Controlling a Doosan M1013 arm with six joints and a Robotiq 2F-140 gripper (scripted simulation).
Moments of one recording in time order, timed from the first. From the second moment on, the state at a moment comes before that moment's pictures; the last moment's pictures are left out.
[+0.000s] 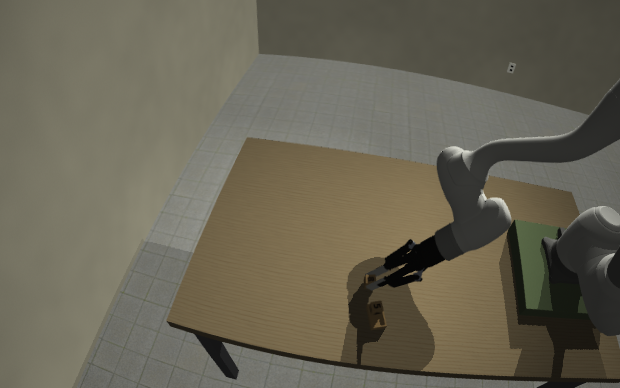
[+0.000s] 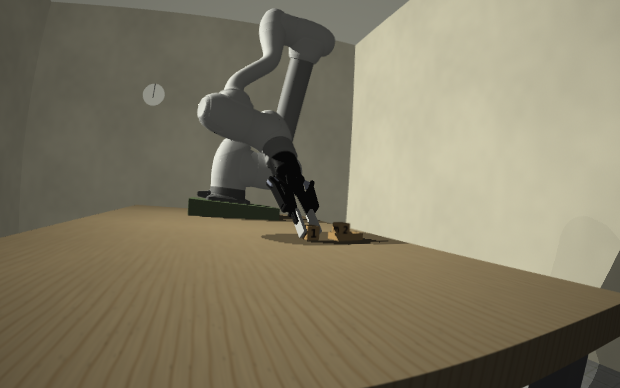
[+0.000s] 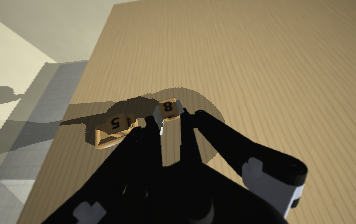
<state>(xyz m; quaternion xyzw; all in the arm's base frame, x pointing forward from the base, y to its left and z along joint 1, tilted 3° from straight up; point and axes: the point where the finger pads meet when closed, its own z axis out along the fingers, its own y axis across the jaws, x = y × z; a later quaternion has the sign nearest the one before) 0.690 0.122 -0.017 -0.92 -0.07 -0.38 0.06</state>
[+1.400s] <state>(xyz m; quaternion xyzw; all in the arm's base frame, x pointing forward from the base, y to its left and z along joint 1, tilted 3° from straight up) 0.691 0.120 0.050 -0.92 -0.07 -0.38 0.06</state>
